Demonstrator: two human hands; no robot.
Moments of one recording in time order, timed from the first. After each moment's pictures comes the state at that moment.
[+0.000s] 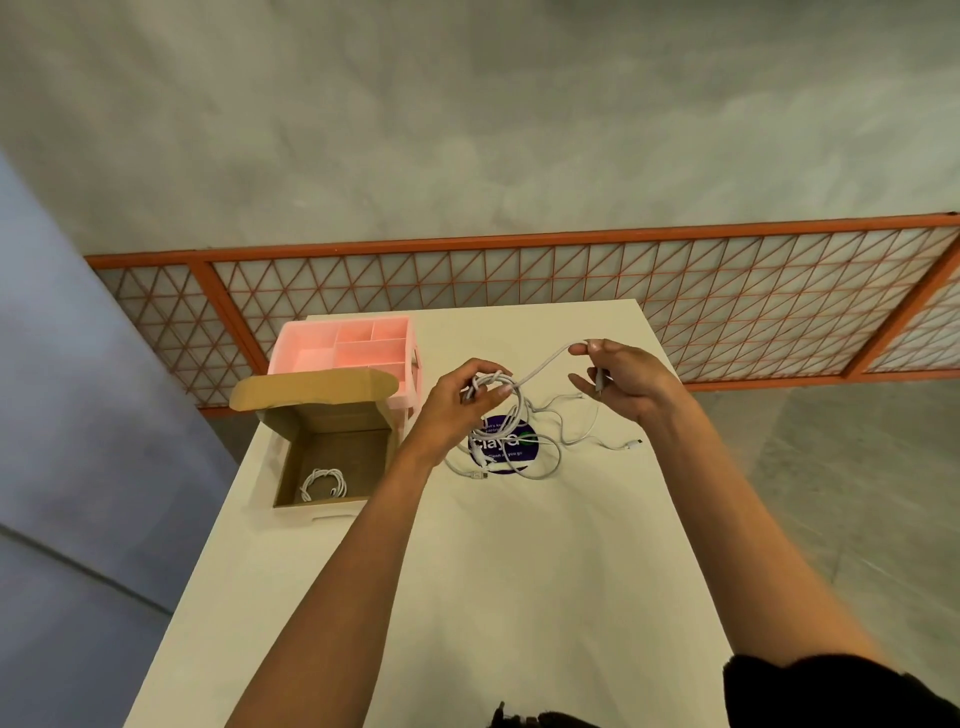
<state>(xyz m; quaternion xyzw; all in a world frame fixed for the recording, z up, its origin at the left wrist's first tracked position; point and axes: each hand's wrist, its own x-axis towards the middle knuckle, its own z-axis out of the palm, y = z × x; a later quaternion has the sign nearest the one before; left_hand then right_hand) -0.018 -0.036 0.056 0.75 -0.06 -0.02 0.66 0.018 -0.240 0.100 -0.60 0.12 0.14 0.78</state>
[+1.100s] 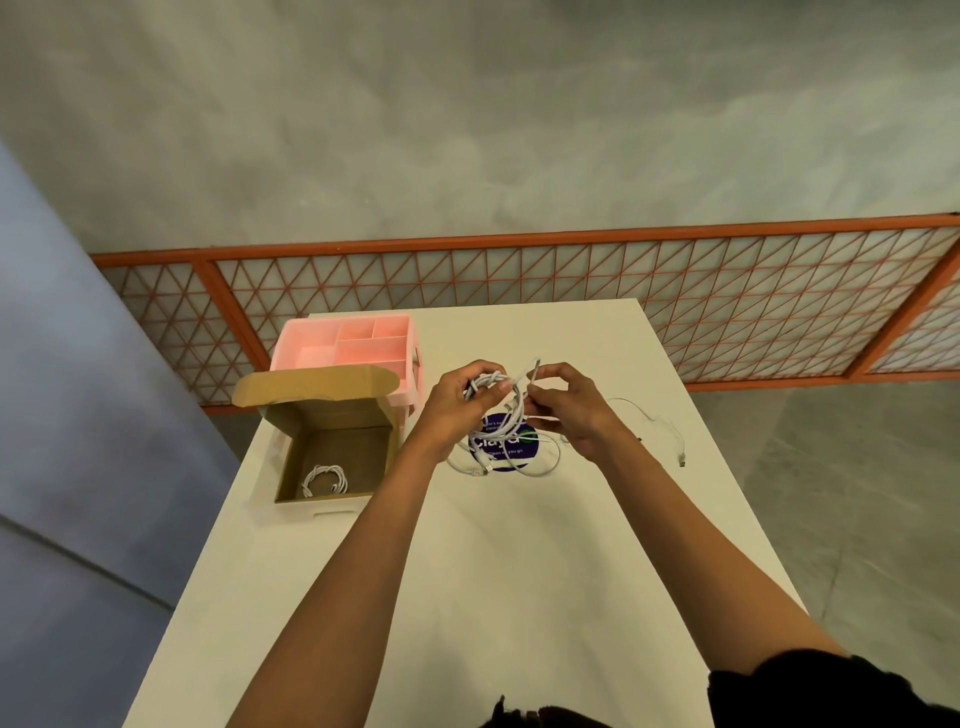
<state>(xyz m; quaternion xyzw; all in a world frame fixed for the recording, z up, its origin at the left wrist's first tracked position) -0.017 -0.042 0.055 0.77 -0.02 -0.01 0.64 -0.004 -0.201 0.064 -0.67 0.07 0.15 0.72</state>
